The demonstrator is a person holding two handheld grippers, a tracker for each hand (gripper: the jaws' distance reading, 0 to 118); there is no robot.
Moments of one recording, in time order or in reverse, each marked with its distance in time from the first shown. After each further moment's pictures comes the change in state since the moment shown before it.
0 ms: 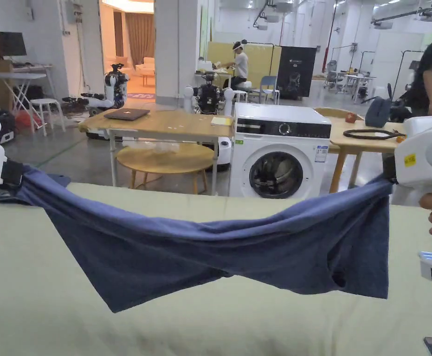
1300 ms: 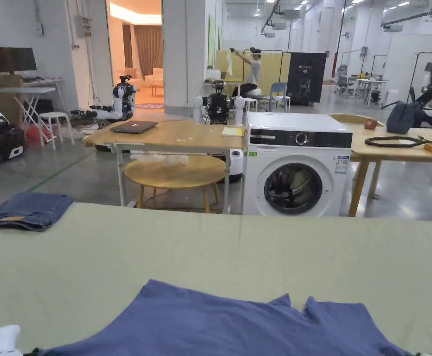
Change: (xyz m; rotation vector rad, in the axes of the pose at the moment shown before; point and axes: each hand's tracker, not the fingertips) left arm -0.002 -0.267 -0.184 -0.288 -0.157 0.256; right arm -0.004 -0.307 -0.167 -0.294 0.058 -0.292
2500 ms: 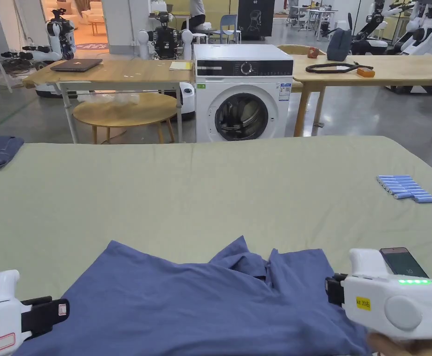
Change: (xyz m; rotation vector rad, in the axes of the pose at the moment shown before) left arm 0.086 -0.072 0.115 -0.006 -0.294 -0.149; right arm -0.007 -0.071 0.155 -0.033 0.170 0.162
